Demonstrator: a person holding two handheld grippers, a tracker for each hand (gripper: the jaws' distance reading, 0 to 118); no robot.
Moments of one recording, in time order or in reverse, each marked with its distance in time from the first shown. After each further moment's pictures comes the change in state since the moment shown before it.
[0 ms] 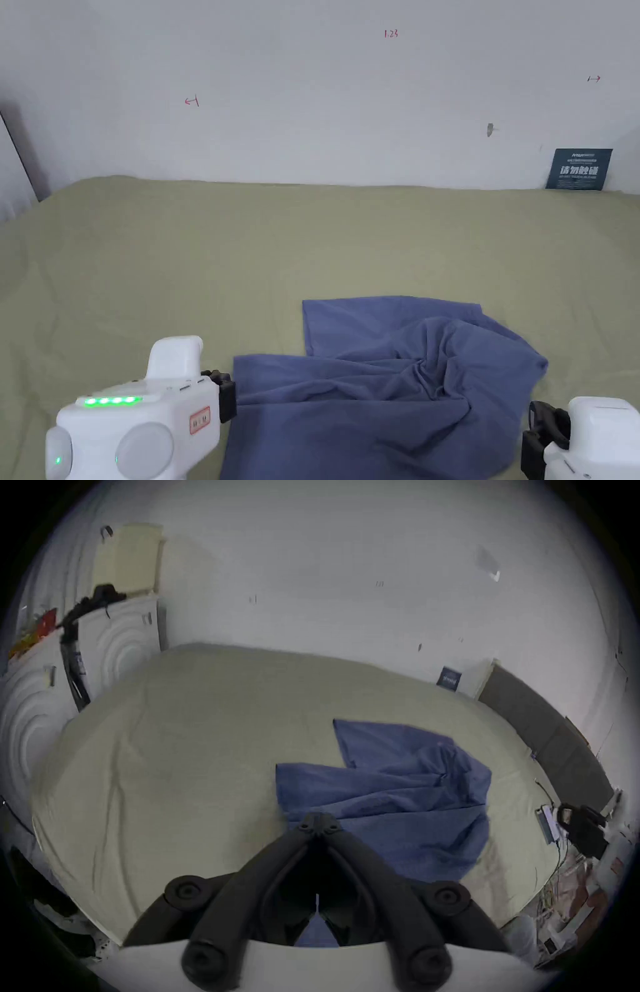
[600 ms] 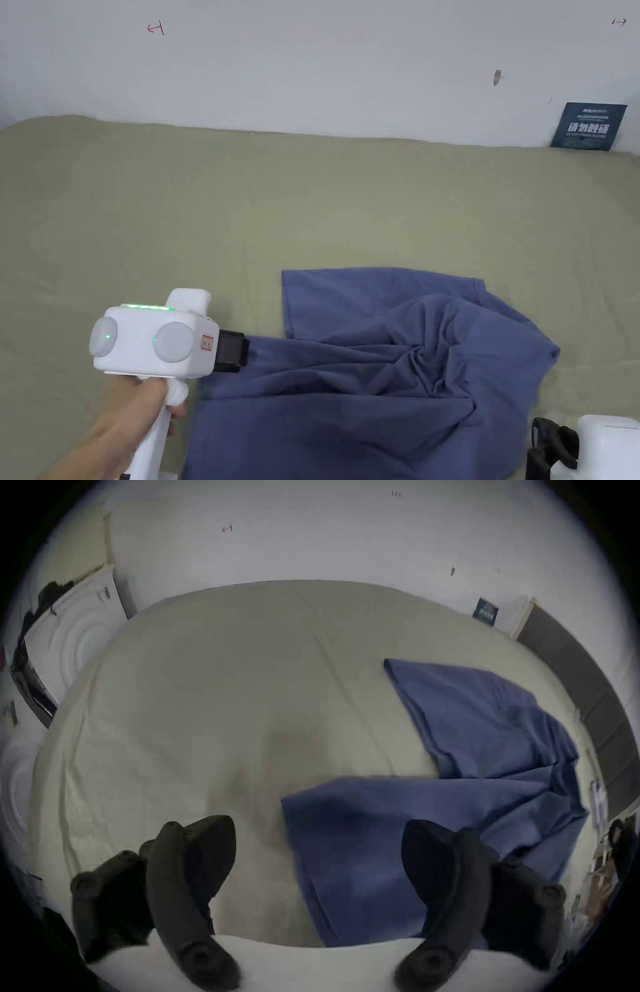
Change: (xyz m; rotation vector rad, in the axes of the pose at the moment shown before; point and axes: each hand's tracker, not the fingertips) left arm -0.020 0.049 -0.187 -0.251 0.113 -0.127; right arm 0.008 -0.024 -0.071 -0.140 -0.036 0.008
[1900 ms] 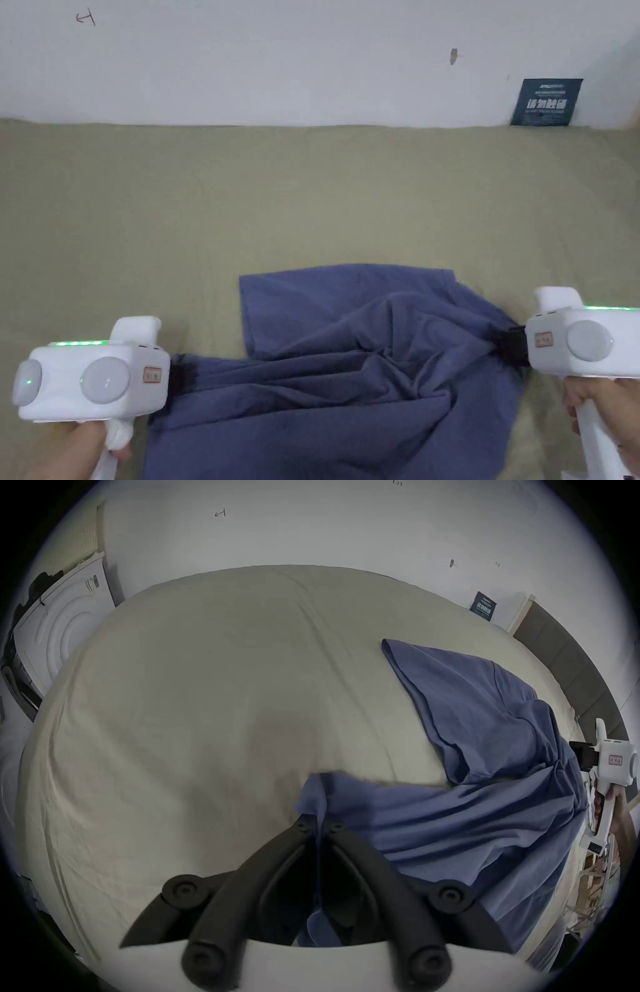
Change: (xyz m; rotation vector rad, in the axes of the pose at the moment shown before) left arm -0.005 0.001 -0.016 -0.033 -0.090 0.034; right arm 0.099 0.068 -0.221 -0.395 -0.004 -0.054
